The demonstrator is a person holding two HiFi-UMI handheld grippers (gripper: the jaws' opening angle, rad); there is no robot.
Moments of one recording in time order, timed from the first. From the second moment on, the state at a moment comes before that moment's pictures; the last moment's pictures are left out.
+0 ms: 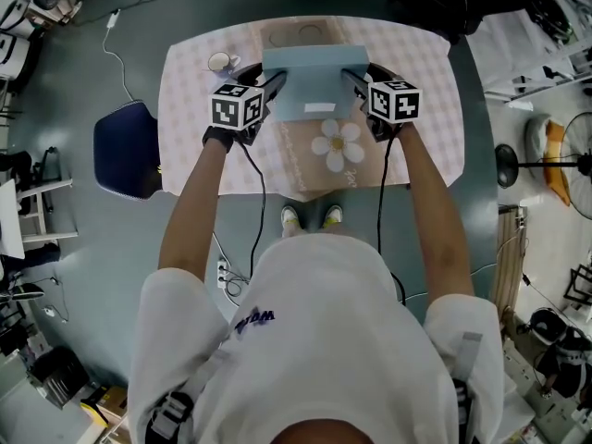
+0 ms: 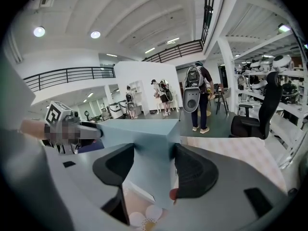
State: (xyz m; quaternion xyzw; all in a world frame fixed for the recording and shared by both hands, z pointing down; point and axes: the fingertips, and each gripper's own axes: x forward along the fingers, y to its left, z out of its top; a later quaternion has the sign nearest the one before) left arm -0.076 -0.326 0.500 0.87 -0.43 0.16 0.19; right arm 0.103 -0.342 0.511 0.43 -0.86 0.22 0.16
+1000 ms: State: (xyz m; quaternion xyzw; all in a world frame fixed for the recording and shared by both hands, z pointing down) left arm -0.079 -0.294 0.502 0.87 -0.44 0.14 0.17; right arm 0.101 -0.311 0.516 0.42 -0.87 0.22 0.16
